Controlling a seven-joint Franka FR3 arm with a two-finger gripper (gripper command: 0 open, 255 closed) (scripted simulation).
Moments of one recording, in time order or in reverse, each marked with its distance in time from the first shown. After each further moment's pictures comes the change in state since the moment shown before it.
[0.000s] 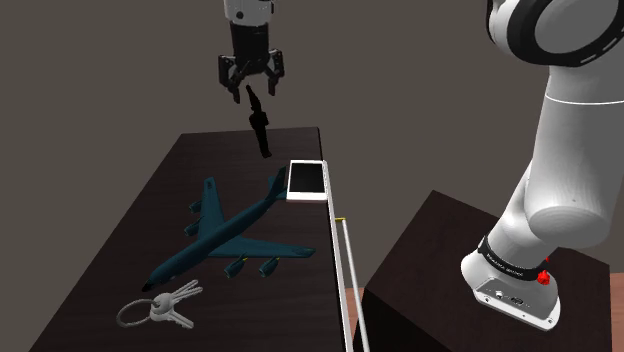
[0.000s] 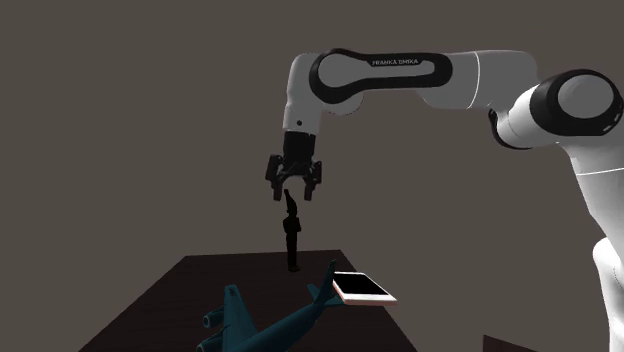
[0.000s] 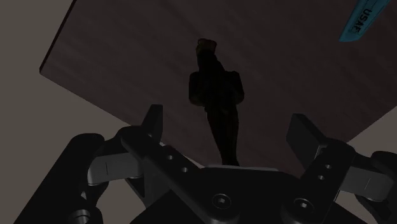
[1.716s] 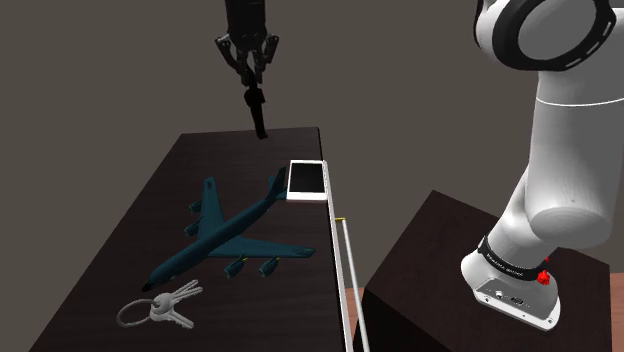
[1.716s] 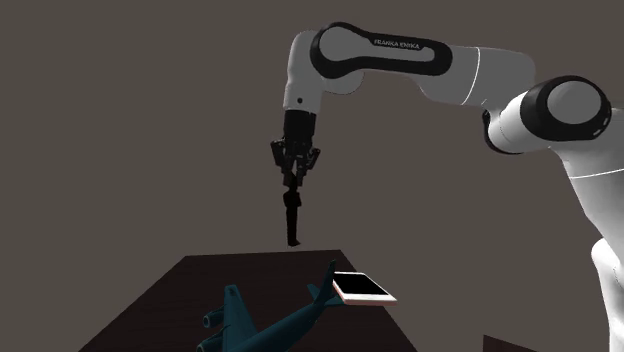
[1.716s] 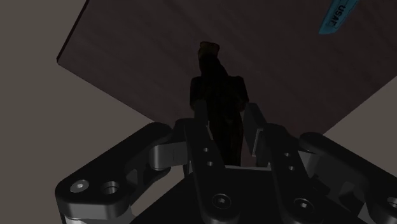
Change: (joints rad) arm 0.021 0.056 0.002 0.211 -0.017 -0.155 0.006
